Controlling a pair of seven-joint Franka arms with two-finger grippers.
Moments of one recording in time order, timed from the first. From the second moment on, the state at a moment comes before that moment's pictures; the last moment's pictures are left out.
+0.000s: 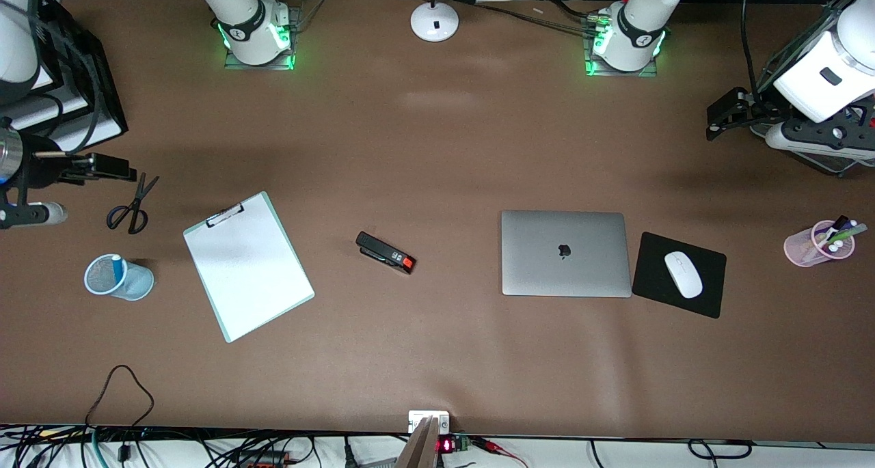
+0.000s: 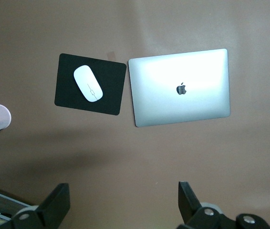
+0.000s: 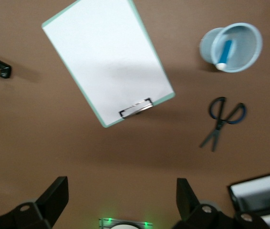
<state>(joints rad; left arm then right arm) 0.01 -0.03 -0.11 -1.63 -0.02 1.56 0.01 0.03 0.26 -0.10 -1.40 0.02 1.44 -0.12</state>
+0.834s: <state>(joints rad) 0.01 -0.03 -0.11 -1.62 -0.02 1.57 0.01 -0.01 0.17 -0.09 -1.41 -0.02 1.48 -0.02</state>
